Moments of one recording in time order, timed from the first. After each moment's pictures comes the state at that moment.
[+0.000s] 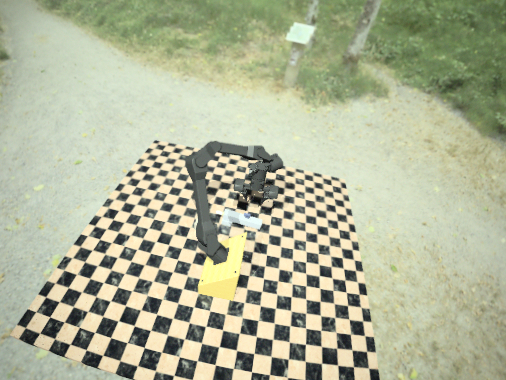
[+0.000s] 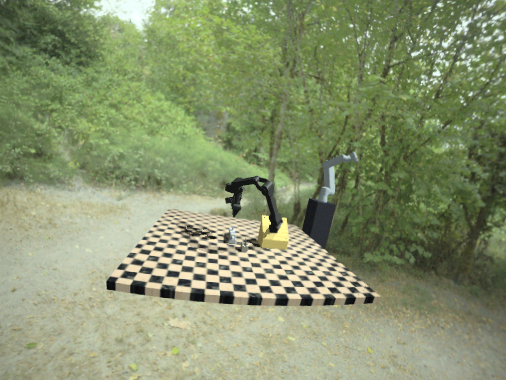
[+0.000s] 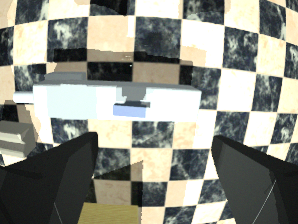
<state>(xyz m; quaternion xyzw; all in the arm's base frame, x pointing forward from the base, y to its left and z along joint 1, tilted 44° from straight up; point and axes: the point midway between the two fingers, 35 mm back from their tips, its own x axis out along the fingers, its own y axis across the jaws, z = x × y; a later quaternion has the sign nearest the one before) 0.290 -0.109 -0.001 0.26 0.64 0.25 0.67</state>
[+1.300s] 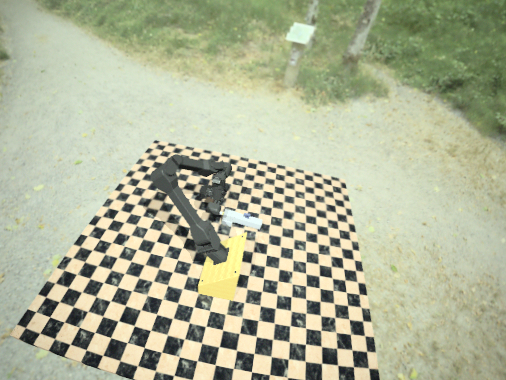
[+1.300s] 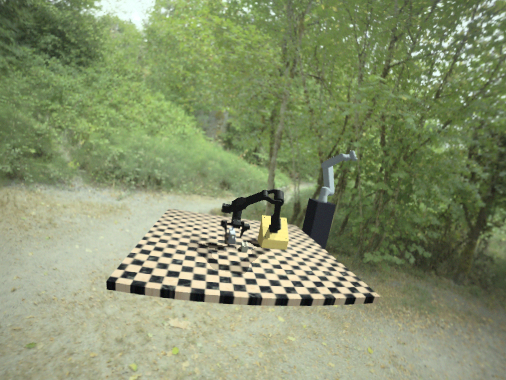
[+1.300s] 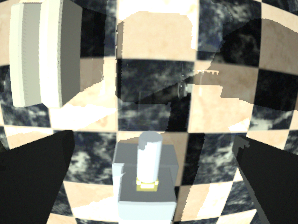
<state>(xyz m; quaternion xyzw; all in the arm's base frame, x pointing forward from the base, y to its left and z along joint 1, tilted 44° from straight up) 0.292 0.080 0.039 -0.28 0.28 0.64 0.66</state>
